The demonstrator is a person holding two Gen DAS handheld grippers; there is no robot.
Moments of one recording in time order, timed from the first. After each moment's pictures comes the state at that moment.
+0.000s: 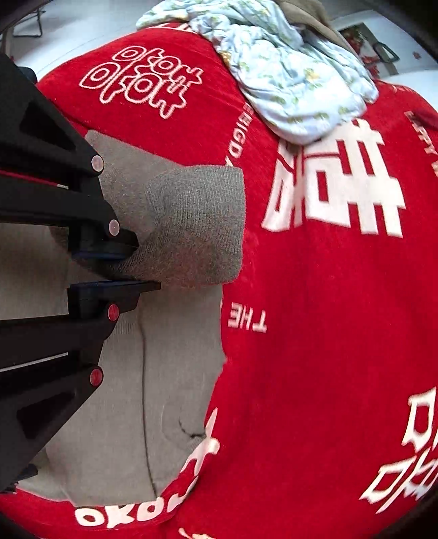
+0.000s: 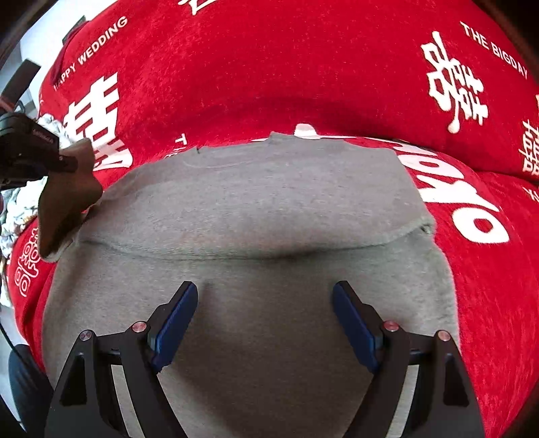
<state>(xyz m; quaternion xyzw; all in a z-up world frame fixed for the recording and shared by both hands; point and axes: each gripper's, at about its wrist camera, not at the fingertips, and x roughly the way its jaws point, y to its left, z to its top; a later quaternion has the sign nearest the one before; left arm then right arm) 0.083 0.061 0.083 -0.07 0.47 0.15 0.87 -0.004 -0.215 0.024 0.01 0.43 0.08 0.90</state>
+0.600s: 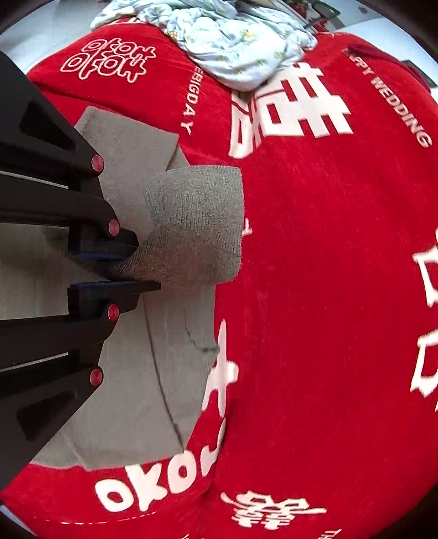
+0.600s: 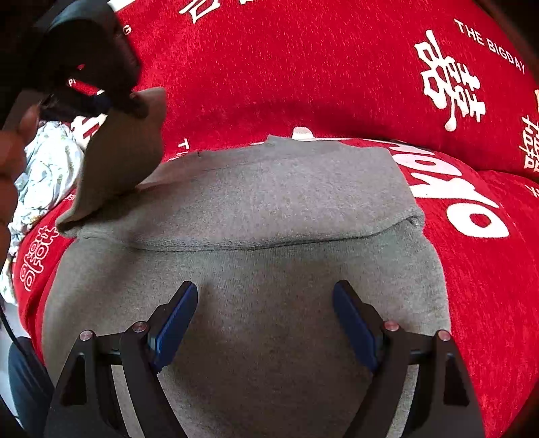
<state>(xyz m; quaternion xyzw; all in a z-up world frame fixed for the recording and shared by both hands) 0.107 -0.060 0.103 0.00 0.47 0.08 0.88 -0.013 -0.231 0.020 0.02 0.42 0.10 0.90</state>
